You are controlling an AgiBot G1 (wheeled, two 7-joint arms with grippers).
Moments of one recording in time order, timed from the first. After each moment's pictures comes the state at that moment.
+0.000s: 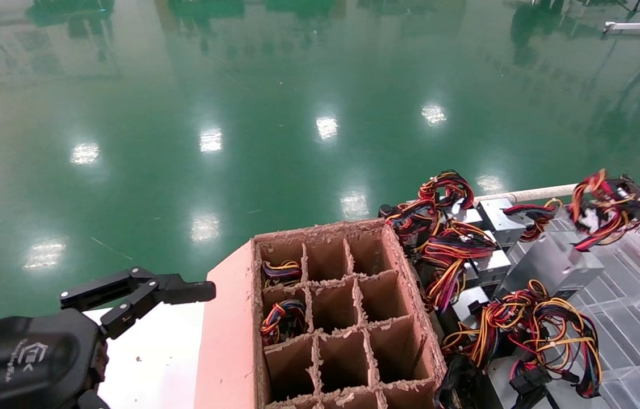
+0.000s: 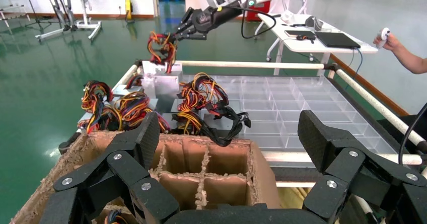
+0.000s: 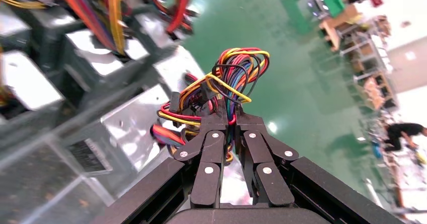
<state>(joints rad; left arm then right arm) -1.09 0.58 0.36 -1.26 0.67 1.46 -0.14 1.71 -0.59 -0.38 0.07 -1.31 -1.29 -0.93</state>
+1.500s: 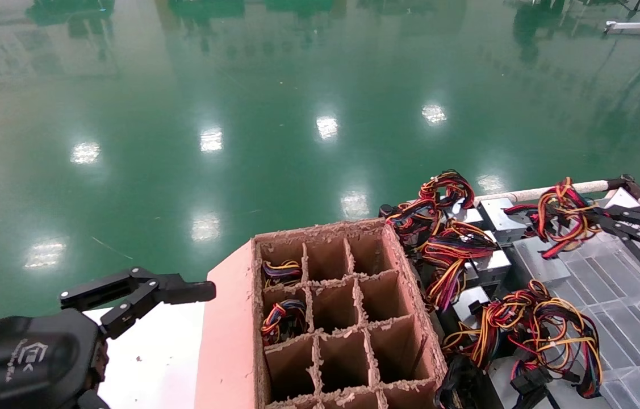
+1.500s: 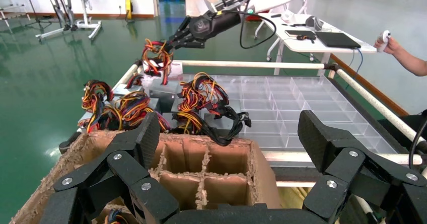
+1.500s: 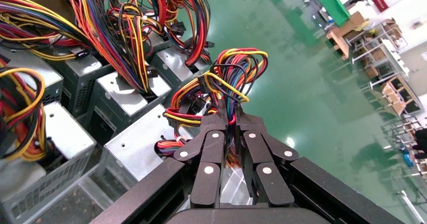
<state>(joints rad) -1.10 0.58 0.36 -1.26 0.67 1.46 -0.14 1.69 -0.62 -0.34 -0.04 -1.26 -1.35 -0.96</state>
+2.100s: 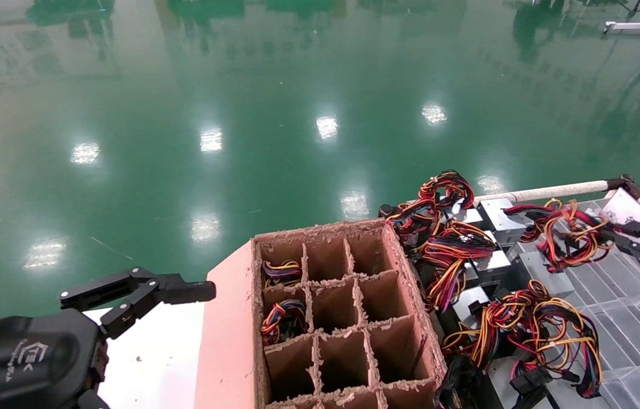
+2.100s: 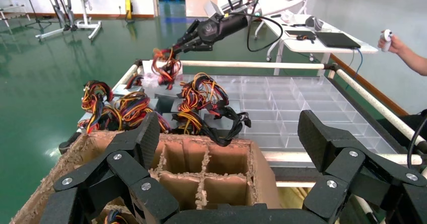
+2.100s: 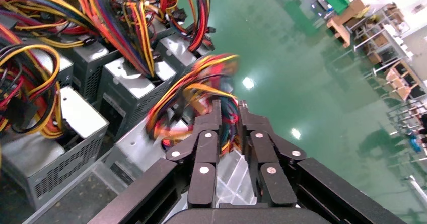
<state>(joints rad) -1.09 0.58 0.36 -1.26 0.67 1.46 -0.14 1.65 -0.59 -0.33 -0.06 -1.23 -1.37 -0.95</state>
